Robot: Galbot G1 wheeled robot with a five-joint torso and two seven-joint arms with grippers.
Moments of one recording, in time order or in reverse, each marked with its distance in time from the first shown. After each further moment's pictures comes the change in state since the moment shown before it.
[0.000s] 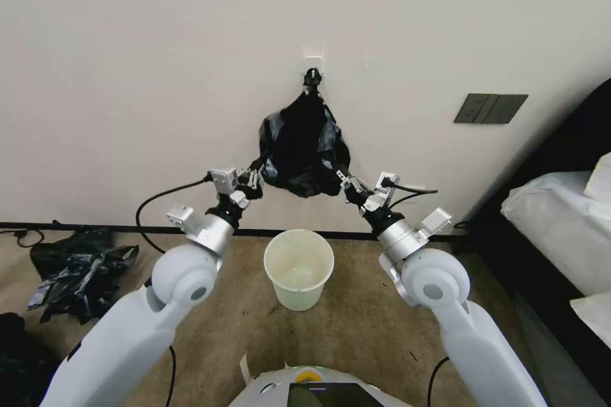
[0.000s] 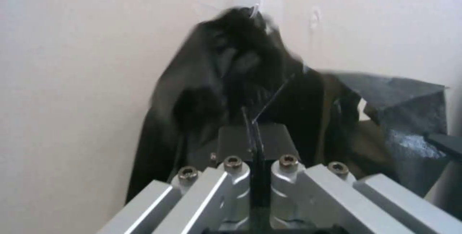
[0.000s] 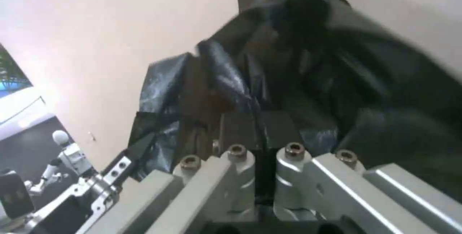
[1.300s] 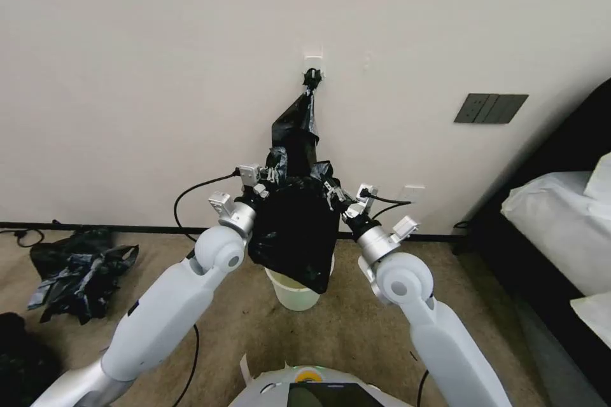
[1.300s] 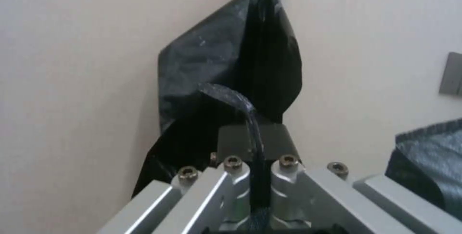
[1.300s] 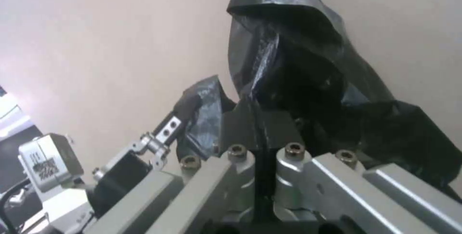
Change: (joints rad) left arm -0.228 -0.126 0.190 0.289 0.072 -0.036 0.037; right arm 0.015 0.105 -0.084 -0.133 -0.121 0.043 -0.015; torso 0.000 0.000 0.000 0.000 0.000
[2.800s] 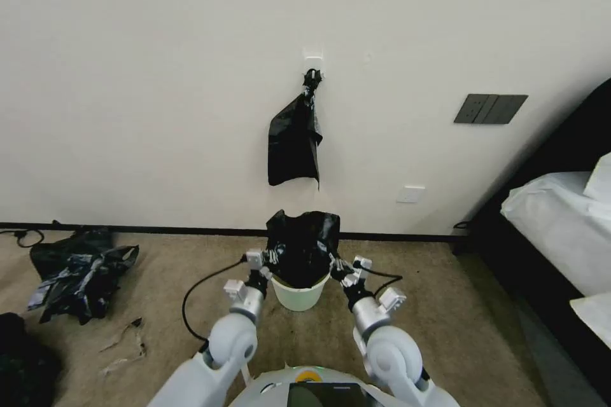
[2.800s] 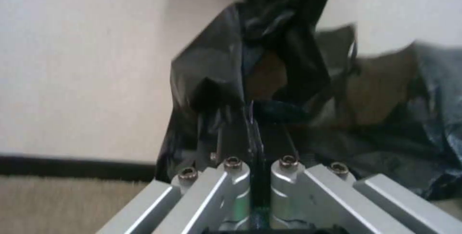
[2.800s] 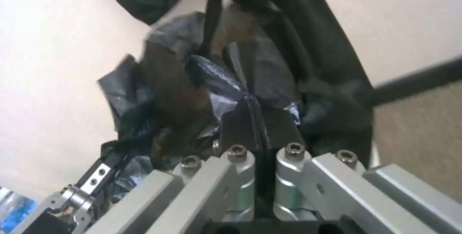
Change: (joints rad) left arm 0.607 -0.166 -0.059 0.008 0.263 -0.102 -0.031; right arm -0.493 0.097 -0.004 -0.031 -0.244 0.080 0.058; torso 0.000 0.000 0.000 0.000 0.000
